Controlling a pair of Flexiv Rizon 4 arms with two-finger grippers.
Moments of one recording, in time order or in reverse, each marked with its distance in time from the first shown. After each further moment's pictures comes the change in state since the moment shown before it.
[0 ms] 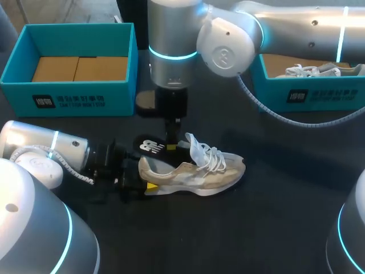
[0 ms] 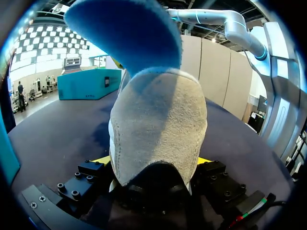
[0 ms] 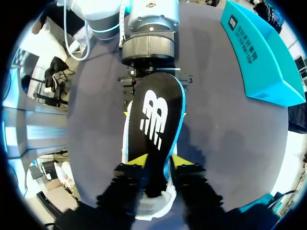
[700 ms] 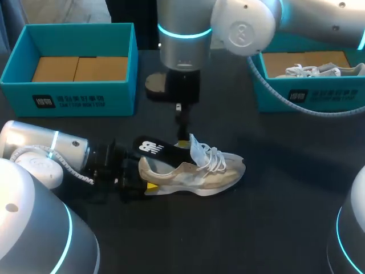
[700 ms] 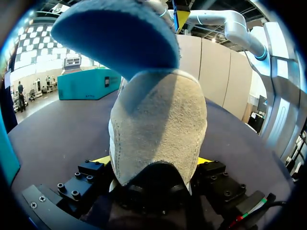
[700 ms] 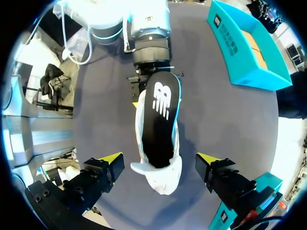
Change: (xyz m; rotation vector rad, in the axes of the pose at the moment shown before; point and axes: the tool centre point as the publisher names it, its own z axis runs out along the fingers) left arm 0.000 0.000 0.000 0.000 0.000 0.000; right arm 0.018 -0.031 -0.060 0.027 -0.041 0.088
